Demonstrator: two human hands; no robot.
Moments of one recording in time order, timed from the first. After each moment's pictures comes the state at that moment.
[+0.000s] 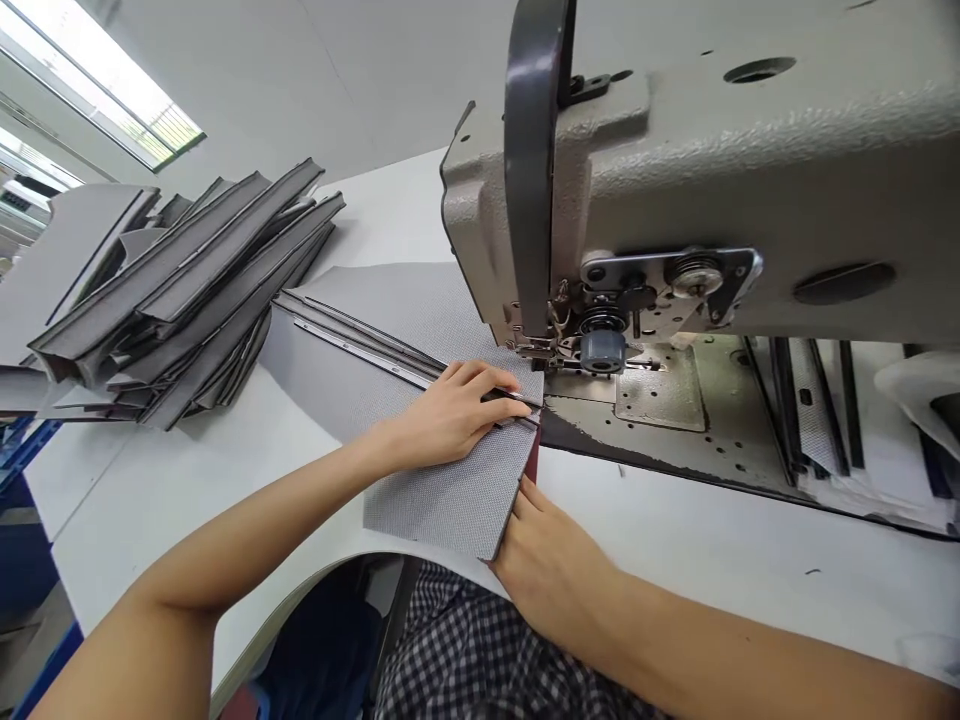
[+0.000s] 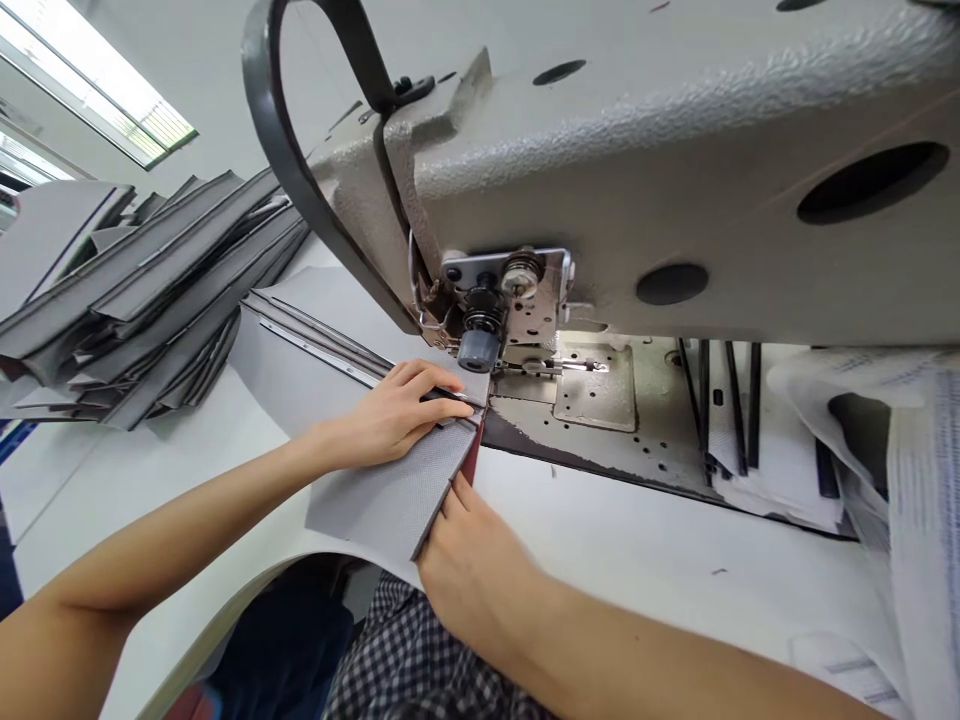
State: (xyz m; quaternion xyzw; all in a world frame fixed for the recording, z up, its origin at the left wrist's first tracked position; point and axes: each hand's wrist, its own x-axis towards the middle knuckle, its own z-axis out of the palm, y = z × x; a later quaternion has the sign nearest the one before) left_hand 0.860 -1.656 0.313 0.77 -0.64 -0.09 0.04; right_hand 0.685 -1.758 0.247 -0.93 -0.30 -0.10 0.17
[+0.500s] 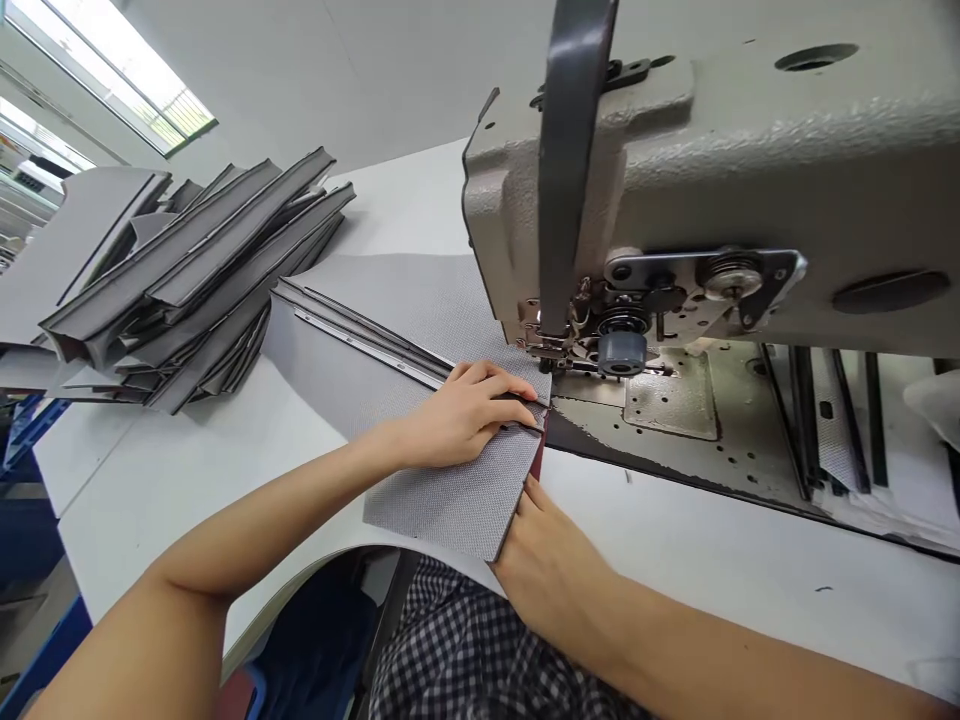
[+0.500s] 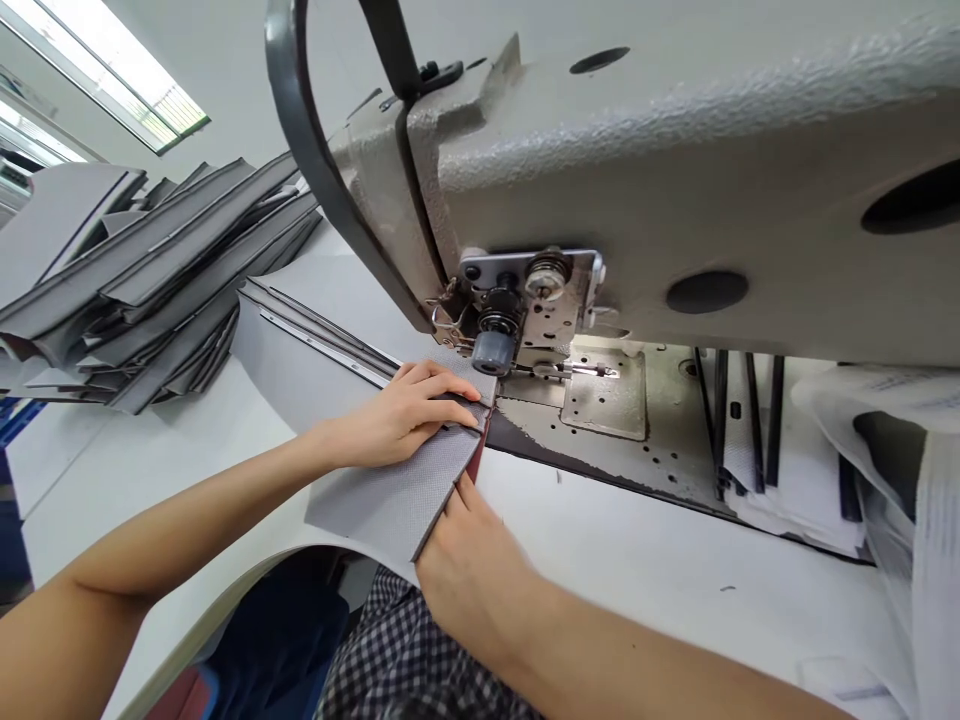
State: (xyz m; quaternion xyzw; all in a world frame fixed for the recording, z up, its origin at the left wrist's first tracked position) left_hand 0.853 -1.662 0.318 0.78 -0.60 -0.16 0.09; right_hand 0.687 -1.755 0.243 -0.94 -0.28 -0.12 0.18
